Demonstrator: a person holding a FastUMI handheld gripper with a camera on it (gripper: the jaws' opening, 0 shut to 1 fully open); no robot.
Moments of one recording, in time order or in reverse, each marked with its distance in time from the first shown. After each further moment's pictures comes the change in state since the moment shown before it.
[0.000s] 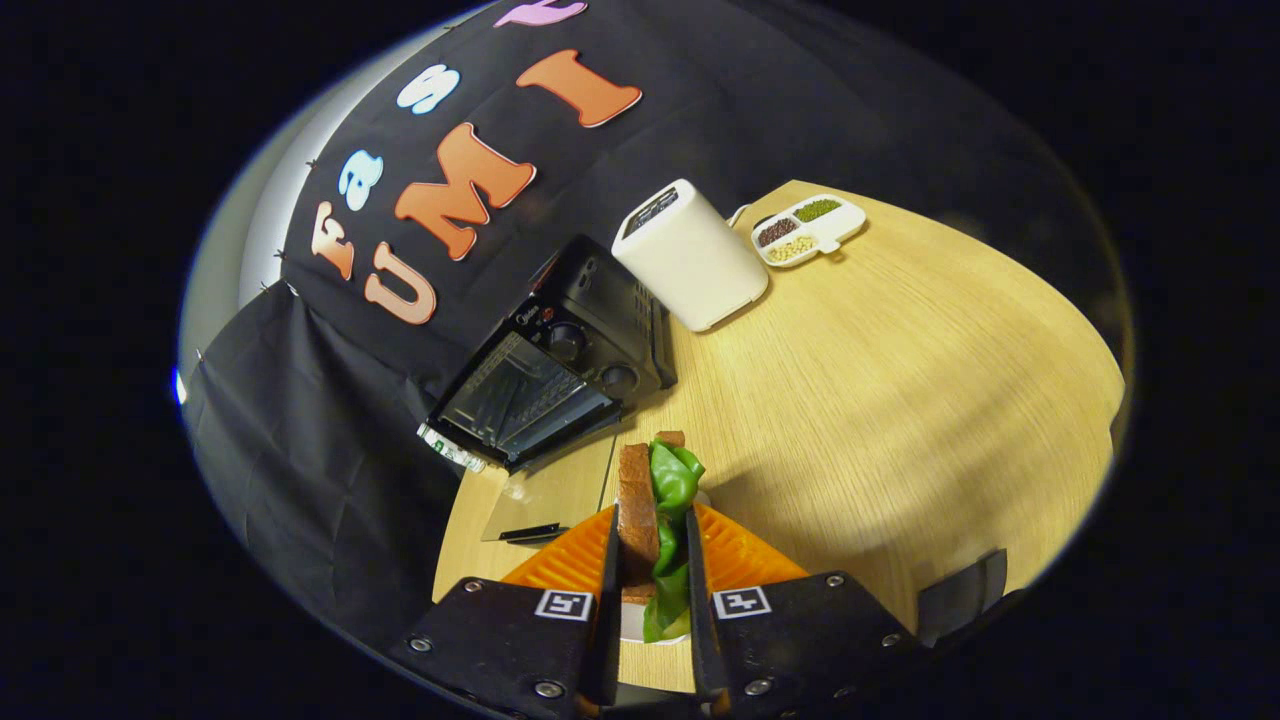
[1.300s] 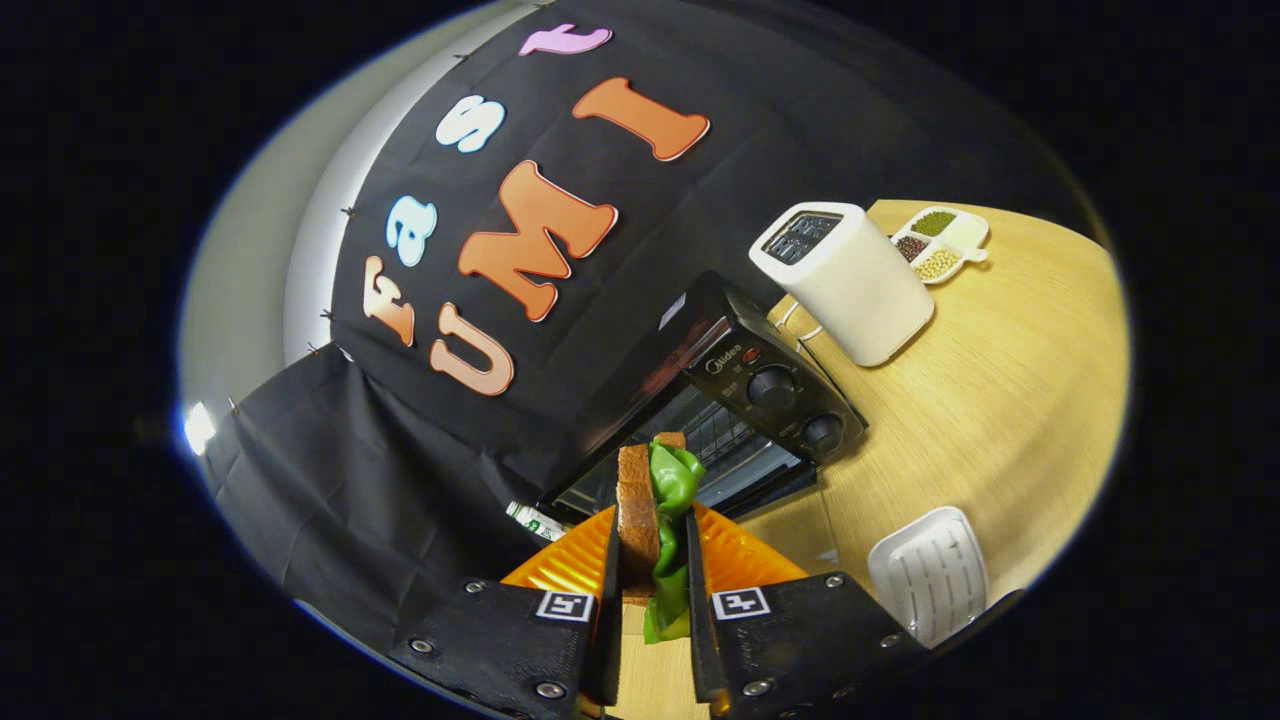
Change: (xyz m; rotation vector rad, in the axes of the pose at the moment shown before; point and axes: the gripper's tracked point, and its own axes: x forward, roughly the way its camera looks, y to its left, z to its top) arm 0.095 0.169 0.021 0.112 -0.196 0.171
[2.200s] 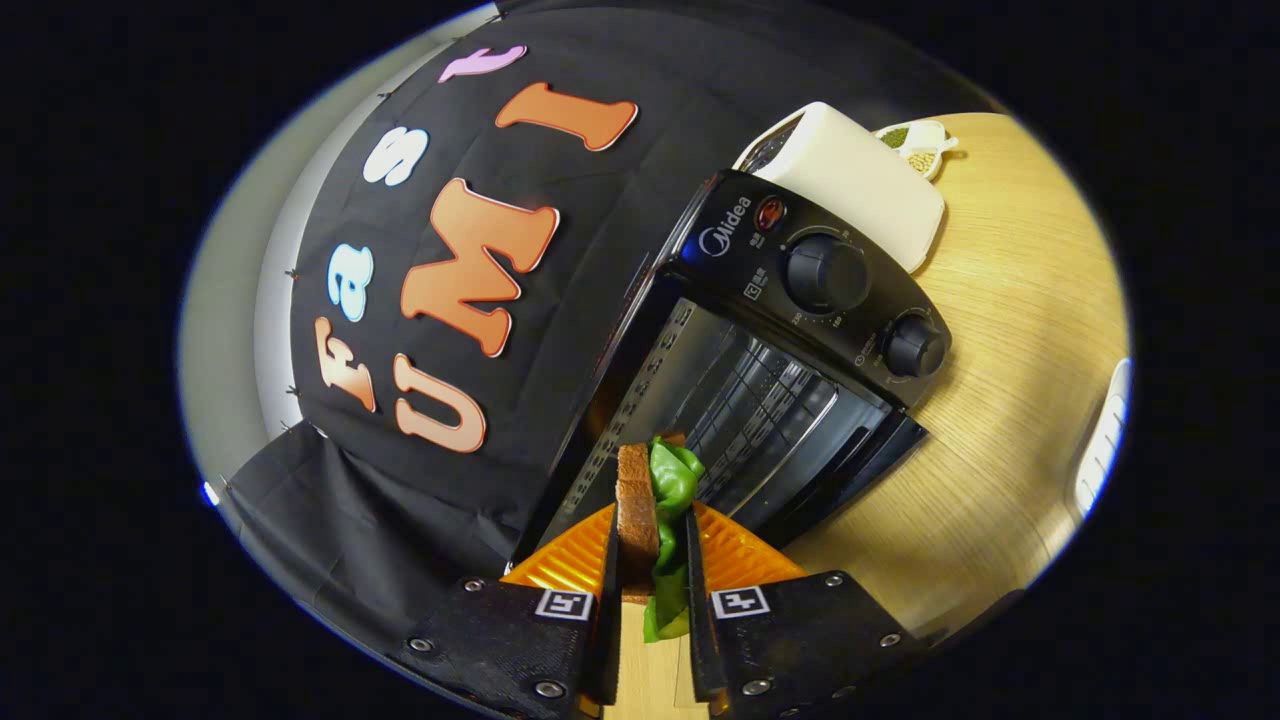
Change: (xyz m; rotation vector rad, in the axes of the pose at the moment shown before) arm 0.120 0.009 -0.033 0.234 -0.144 -0.032
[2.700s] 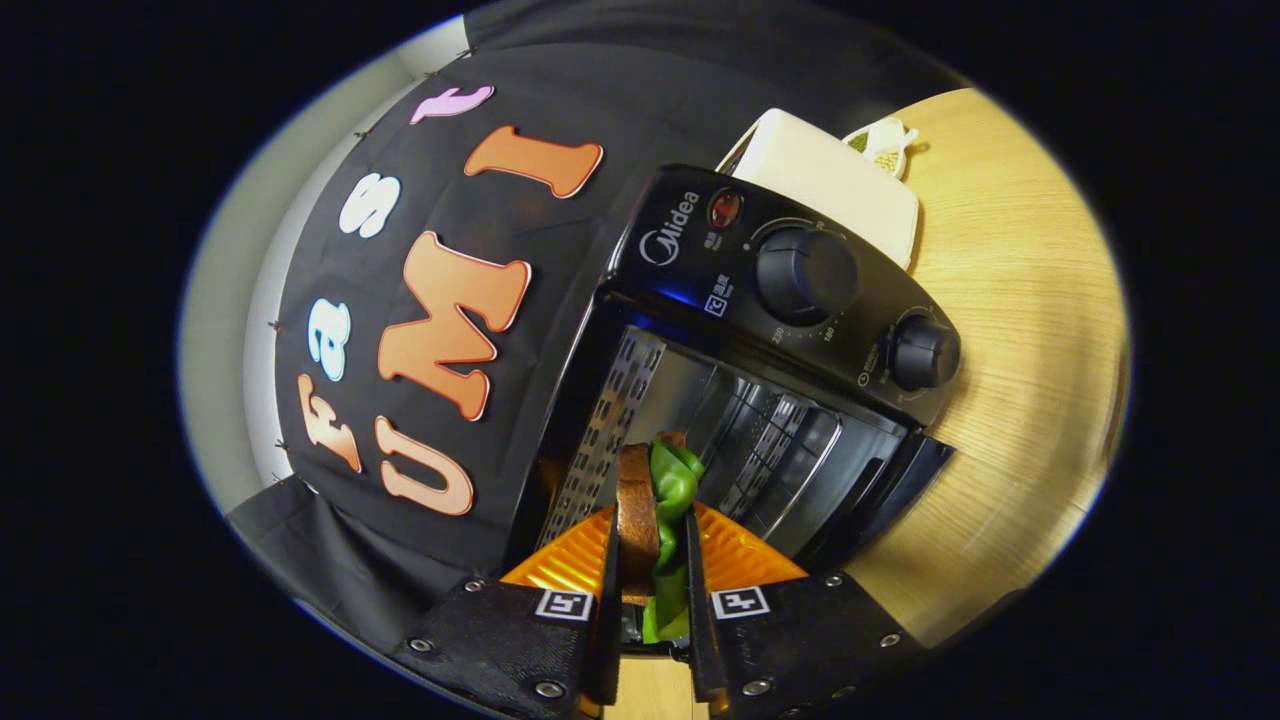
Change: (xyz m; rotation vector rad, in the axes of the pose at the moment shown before) arm 0.039 -0.014 0.020 0.090 -0.166 -0.033
